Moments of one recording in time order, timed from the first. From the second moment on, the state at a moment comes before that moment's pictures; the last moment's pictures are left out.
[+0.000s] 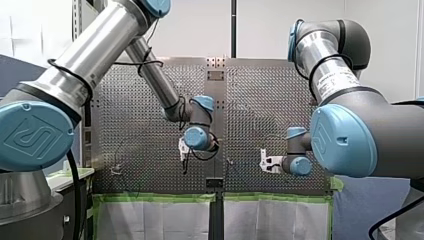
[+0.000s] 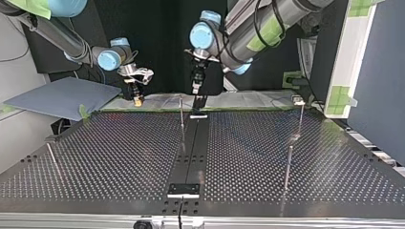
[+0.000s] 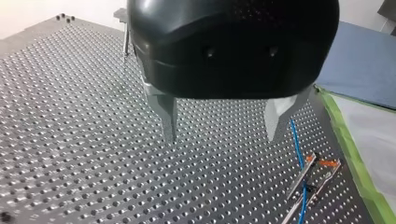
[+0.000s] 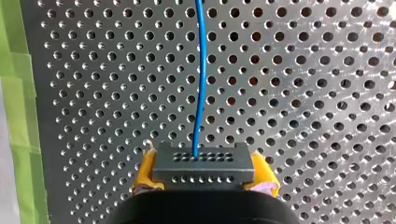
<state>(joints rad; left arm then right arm) -0.67 -2.16 -1.82 -2.50 -1.96 -1.80 1.82 -0.70 1.71 -0.86 1.28 1.54</state>
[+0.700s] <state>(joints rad) -0.67 -1.97 -2.01 -2.51 -1.97 -1.82 1.81 -0.70 1.71 -0.85 1.28 1.54</state>
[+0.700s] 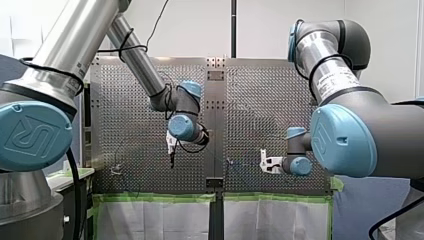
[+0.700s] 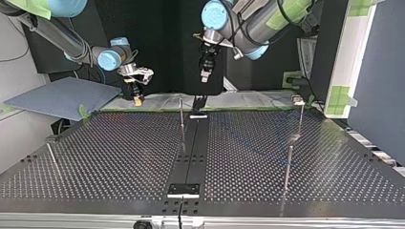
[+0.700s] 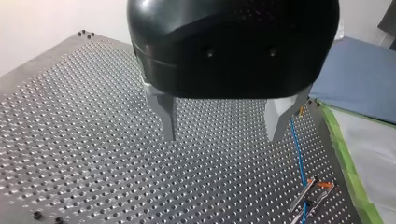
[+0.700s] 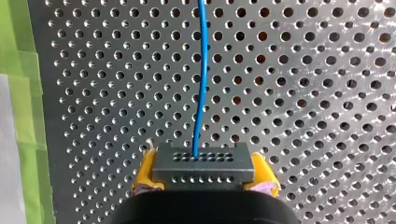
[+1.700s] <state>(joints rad) -0.66 -1.71 -2.27 -2.30 -1.89 -1.94 1.81 -0.70 1.71 -0.84 1.29 1.53</state>
